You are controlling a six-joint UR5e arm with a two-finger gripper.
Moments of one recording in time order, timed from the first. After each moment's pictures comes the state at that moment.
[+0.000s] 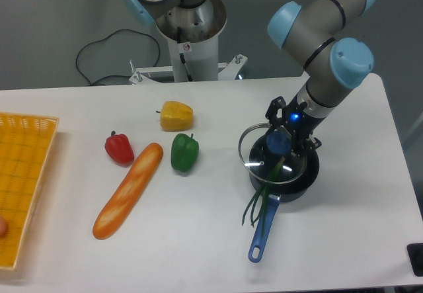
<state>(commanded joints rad) 2.78 -1.92 -1.61 -1.35 1.32 1.68</state>
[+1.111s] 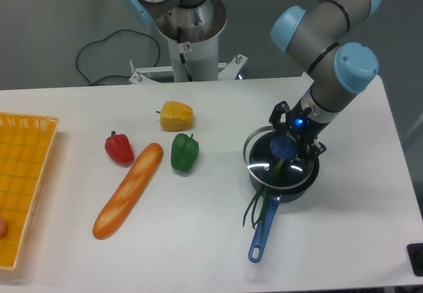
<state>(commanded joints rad) 2.76 -1.96 -1.54 -1.36 1.33 1.62</state>
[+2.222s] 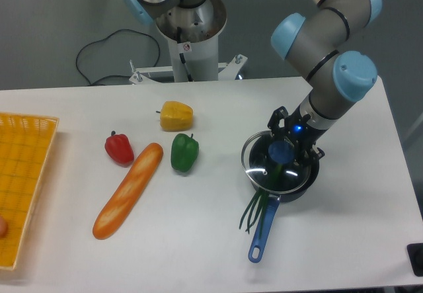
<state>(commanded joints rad) 2.76 -1.98 -1.55 -1.35 1.32 1.63</state>
